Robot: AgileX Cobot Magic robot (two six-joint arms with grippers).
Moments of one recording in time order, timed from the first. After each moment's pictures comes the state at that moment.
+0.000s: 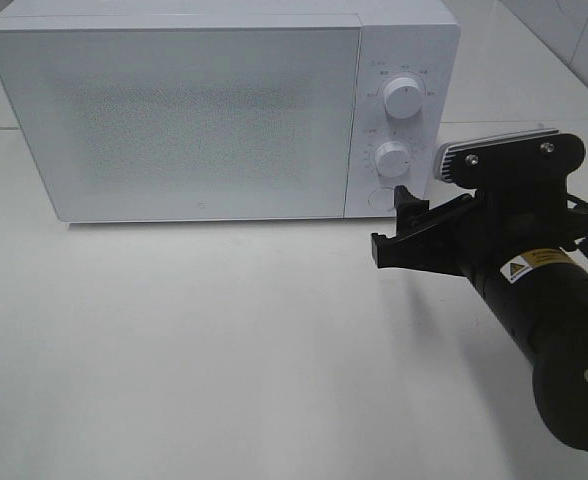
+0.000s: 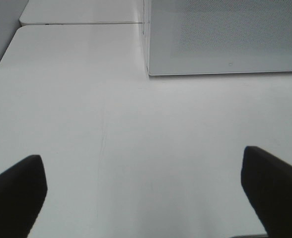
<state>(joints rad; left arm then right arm) 0.07 -0.01 -0.52 -0.15 1.08 0.09 0.84 1.68 -0.37 0.85 -1.21 -0.38</state>
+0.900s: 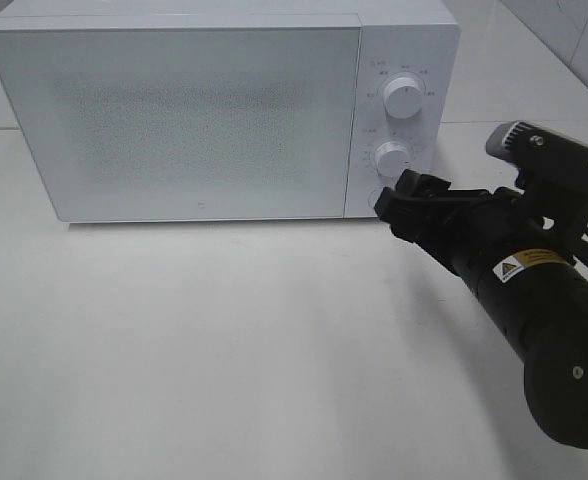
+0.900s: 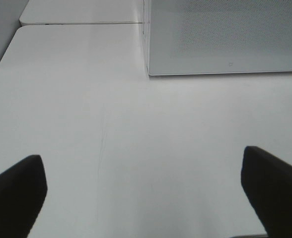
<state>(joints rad) 0.07 -0.01 -0.52 -0.15 1.08 0.09 0.84 1.70 -0.38 0.86 -1.21 0.16</state>
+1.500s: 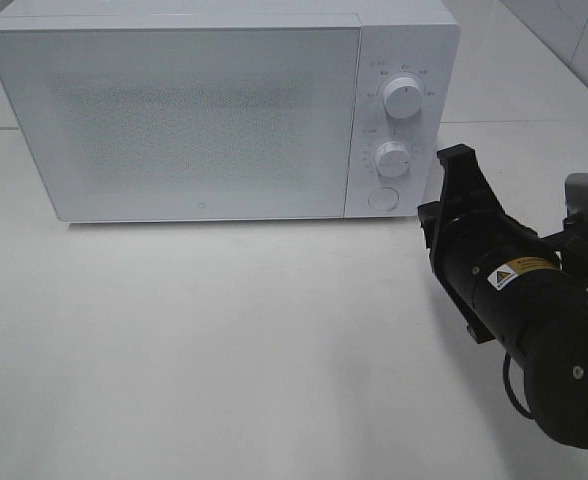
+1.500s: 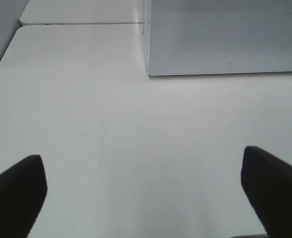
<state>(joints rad) 0.07 -0.01 -0.52 -0.15 1.08 0.09 0.84 1.70 -0.38 0.86 -1.12 1.06</state>
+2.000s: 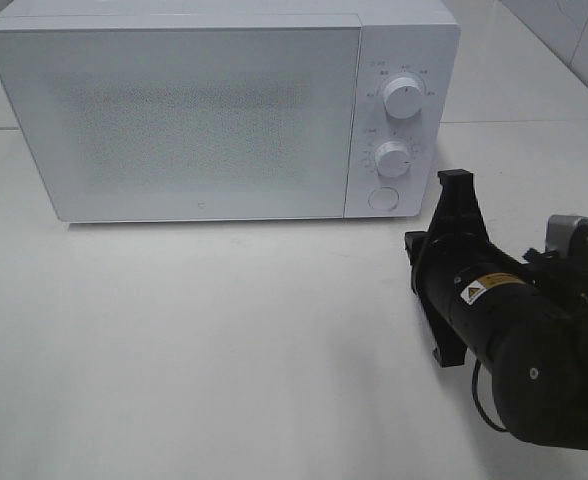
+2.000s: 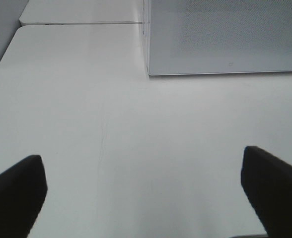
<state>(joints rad) 0.07 -0.01 -0.52 -0.15 1.08 0.09 0.84 1.80 -0.42 0.87 -1.07 1.29</state>
